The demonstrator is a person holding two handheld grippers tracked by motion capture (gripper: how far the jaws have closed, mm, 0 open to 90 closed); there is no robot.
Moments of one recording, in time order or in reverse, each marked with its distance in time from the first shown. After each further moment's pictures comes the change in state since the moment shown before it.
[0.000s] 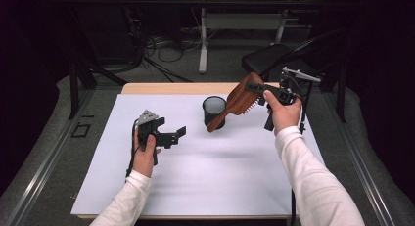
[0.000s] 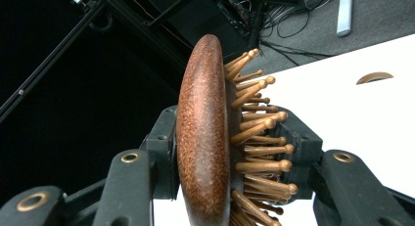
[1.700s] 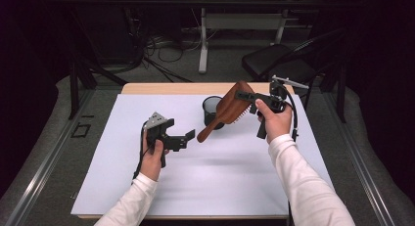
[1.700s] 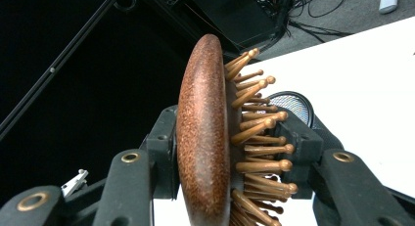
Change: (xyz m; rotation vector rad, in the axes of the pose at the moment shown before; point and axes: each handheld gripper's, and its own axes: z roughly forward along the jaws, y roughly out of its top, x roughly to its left) left arm -0.022 -0.003 0.009 -0.029 -0.054 0.035; right arm 0.003 -0.026 0.012 0.075 0.101 0.004
